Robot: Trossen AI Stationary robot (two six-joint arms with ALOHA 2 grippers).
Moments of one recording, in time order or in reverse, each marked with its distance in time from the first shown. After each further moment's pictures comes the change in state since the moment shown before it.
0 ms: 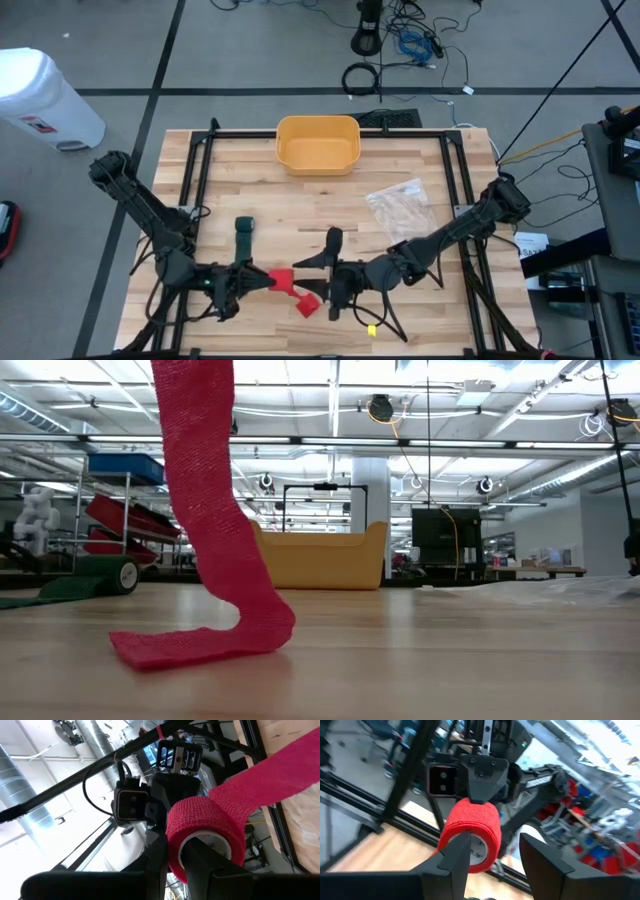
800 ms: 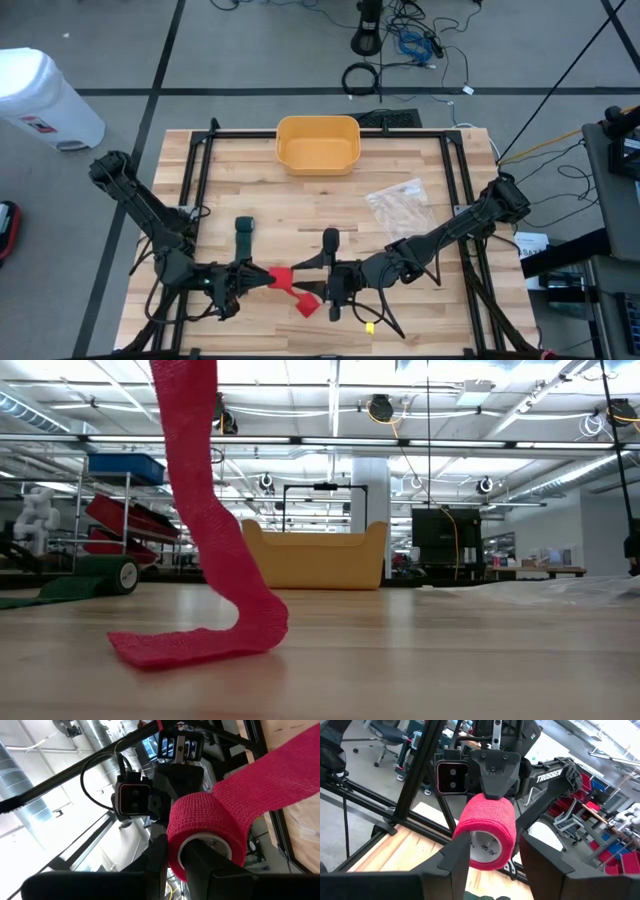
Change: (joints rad) left arm -0.001 0.000 0.000 0.019 -0.033 -0.002; right arm -0.016 0.000 0.000 -0.030 -0.046 0.067
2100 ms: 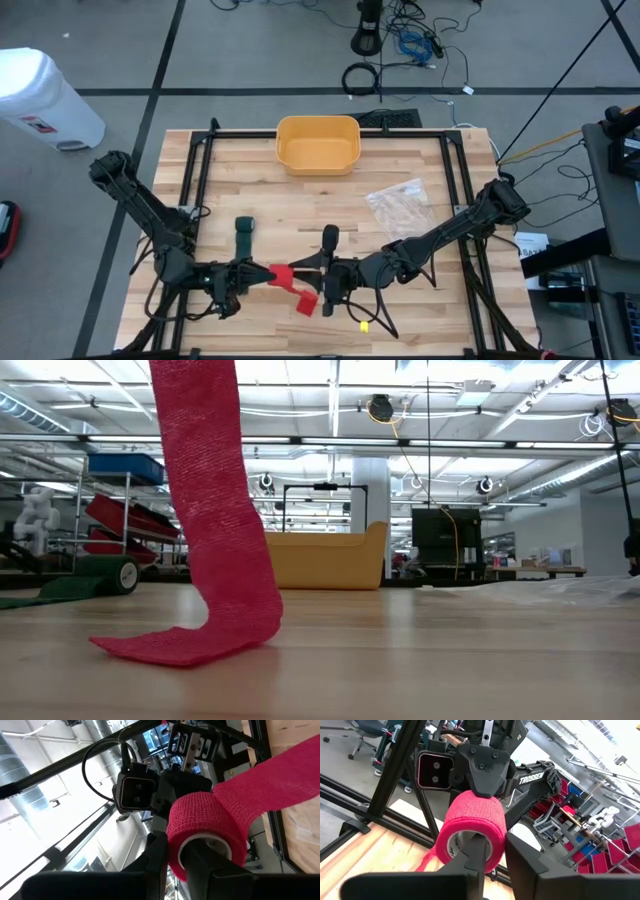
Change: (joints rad) left arm 0.000 0.000 0.000 0.023 -0.020 -0.034; right arm -0.004 0.027 -0.001 0.081 0.073 -0.096
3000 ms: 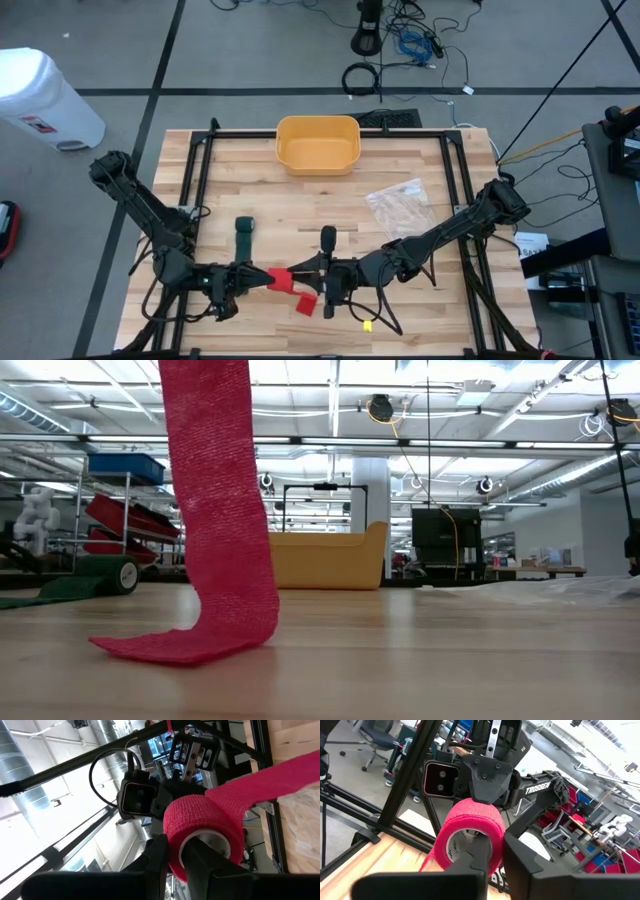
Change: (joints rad) left arm -0.001 0.004 0.000 0.001 0.028 -0.052; right arm -0.006 0.000 0.000 0.033 -0.072 0.006
